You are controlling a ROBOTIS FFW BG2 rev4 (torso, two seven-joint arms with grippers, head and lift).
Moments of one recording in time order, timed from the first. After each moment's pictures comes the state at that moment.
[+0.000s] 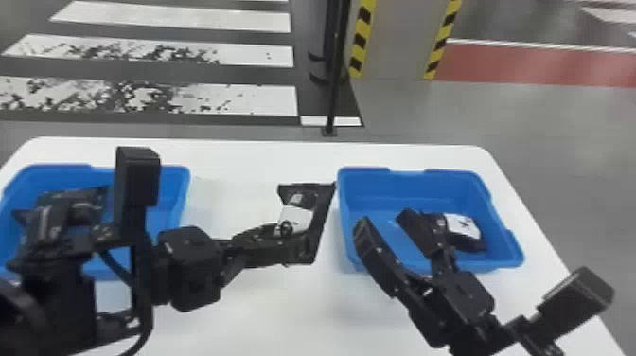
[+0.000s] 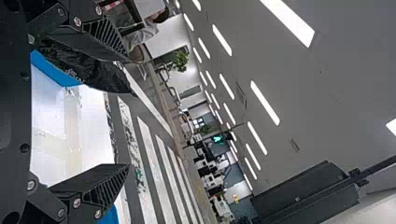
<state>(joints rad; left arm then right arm) 0.16 0.27 -0.07 -2.40 0.47 1.10 -0.57 0.63 -0.04 0.02 -2.26 -0.47 0.10 0.47</state>
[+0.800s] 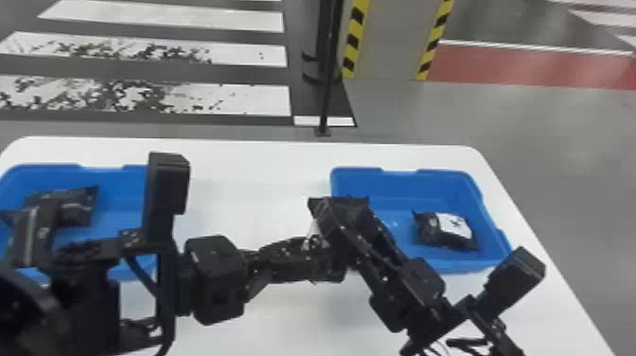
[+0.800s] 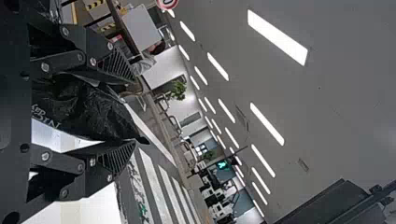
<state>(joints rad) 0.13 0.28 -0.16 -2.38 0.53 1.10 -0.57 0.52 -0.05 0.08 -2.15 -0.53 0.12 0.51</state>
